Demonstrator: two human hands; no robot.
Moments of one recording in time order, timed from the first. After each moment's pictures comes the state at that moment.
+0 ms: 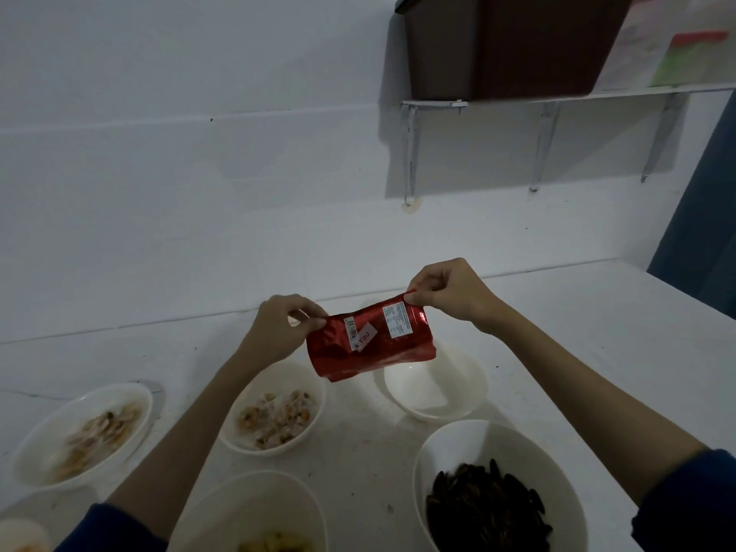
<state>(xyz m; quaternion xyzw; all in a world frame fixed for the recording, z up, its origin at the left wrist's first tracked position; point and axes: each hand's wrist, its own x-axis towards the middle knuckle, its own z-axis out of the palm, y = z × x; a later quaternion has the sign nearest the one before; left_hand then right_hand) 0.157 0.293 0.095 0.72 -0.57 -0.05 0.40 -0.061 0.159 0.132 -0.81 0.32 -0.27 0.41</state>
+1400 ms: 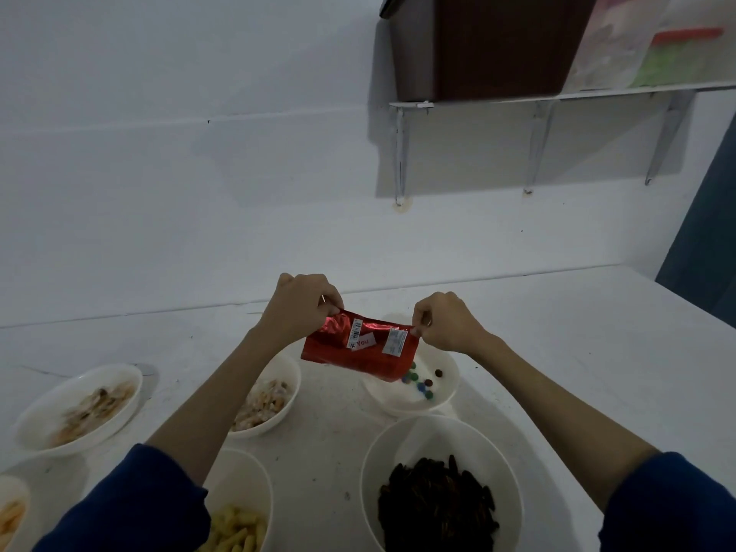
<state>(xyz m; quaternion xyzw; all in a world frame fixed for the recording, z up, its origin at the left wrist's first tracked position) 0.094 0.260 0.112 0.75 -0.61 0.07 0.25 -0.093 0.128 0.079 -0.90 0.33 -0.20 0.20</state>
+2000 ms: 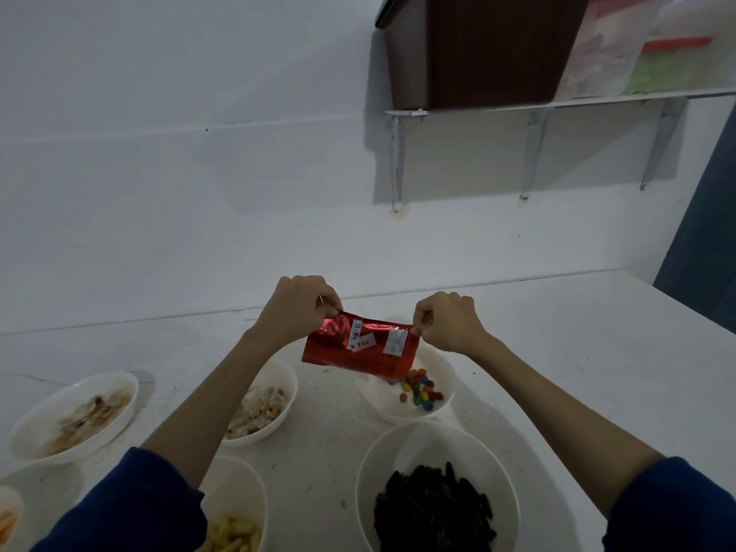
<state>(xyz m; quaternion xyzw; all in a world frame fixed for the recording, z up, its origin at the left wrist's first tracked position) 0.092 0.257 0.118 0.74 -0.62 0.05 0.26 -0.096 0.127 0.086 -0.90 0.36 -0.21 0.14</state>
